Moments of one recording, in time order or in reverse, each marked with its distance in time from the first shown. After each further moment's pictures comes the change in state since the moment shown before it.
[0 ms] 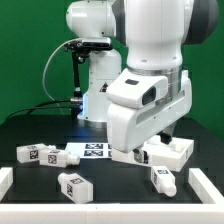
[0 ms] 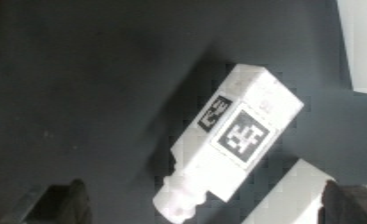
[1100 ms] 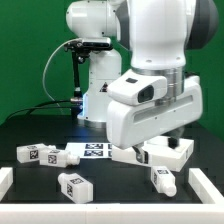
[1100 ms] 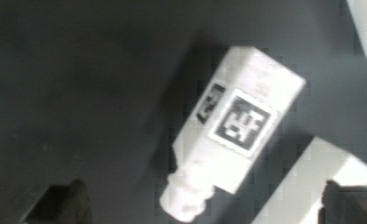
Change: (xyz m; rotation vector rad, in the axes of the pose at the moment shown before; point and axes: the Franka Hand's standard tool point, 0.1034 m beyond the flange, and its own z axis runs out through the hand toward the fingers) arm 0.007 -0.009 0.008 -0.055 0.057 0.218
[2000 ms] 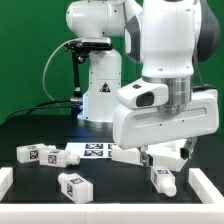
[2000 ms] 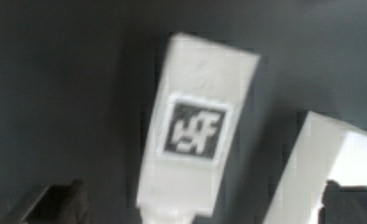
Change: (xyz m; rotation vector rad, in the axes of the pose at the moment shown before) arm -0.002 -0.020 0.024 -0.033 0.052 0.325
